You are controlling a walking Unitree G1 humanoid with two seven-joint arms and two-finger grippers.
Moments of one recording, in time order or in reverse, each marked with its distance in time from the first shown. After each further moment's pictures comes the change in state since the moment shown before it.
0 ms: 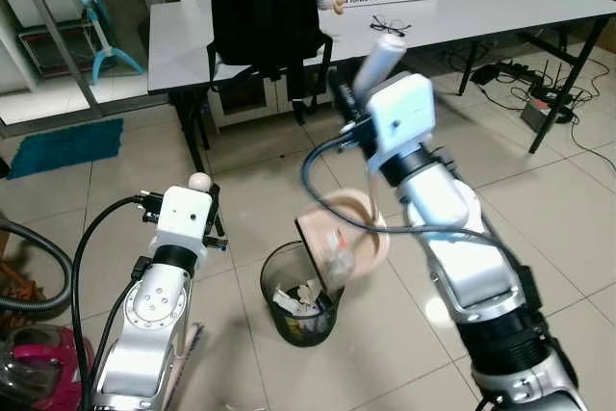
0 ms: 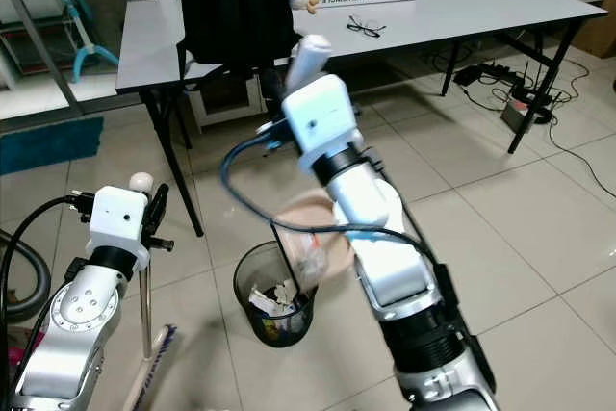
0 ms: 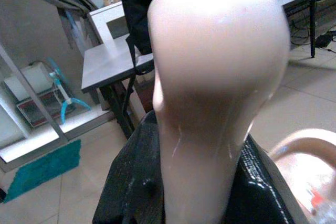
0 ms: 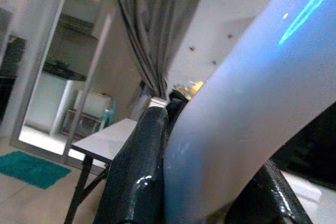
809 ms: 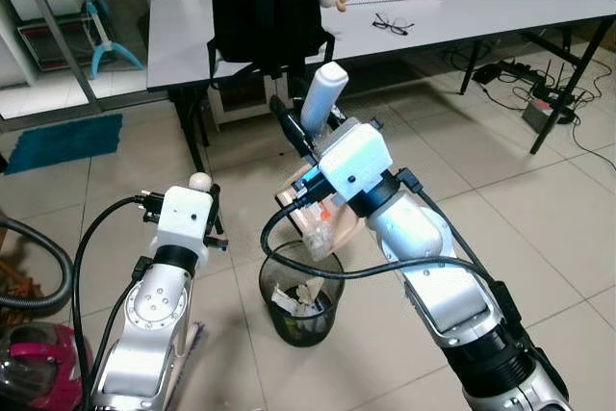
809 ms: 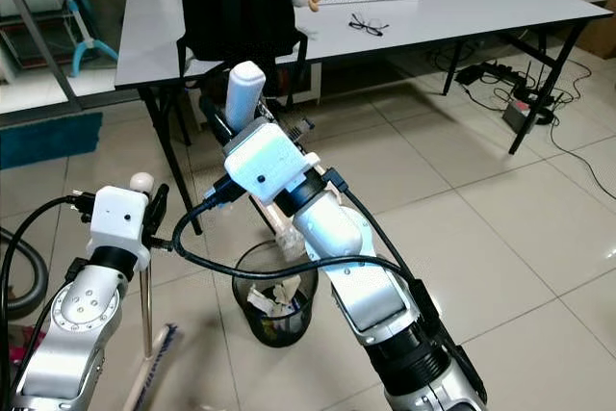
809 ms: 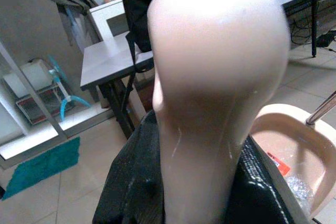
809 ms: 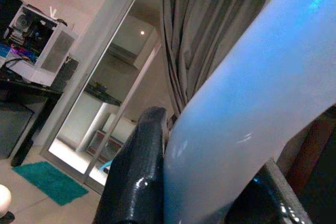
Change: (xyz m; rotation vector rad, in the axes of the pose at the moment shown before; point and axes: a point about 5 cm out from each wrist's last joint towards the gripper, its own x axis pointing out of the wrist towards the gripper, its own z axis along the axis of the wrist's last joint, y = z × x) left arm 0.000 -0.001 0.000 0.001 0.000 0.001; right arm -0.009 0.037 0.013 -0.071 -0.172 0.164
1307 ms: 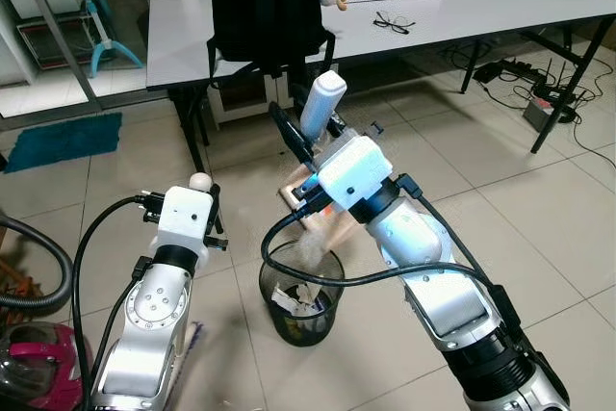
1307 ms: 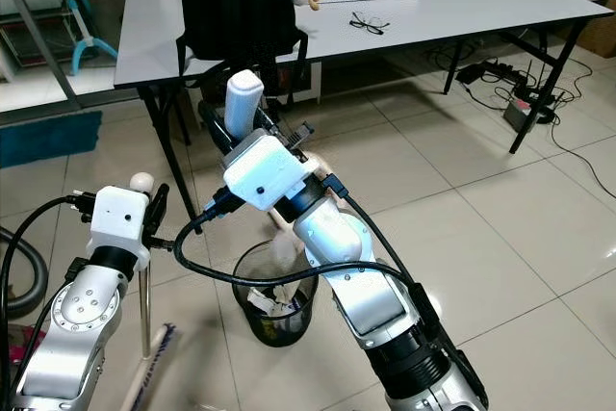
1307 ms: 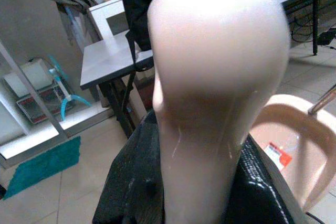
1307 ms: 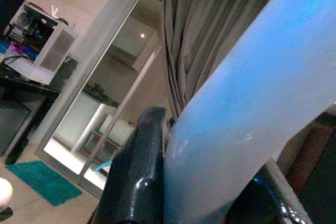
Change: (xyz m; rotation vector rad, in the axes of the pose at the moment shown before) left arm 0.000 0.000 0.000 0.006 0.000 0.000; right arm -0.004 0.003 -0.001 -0.047 -0.024 0.006
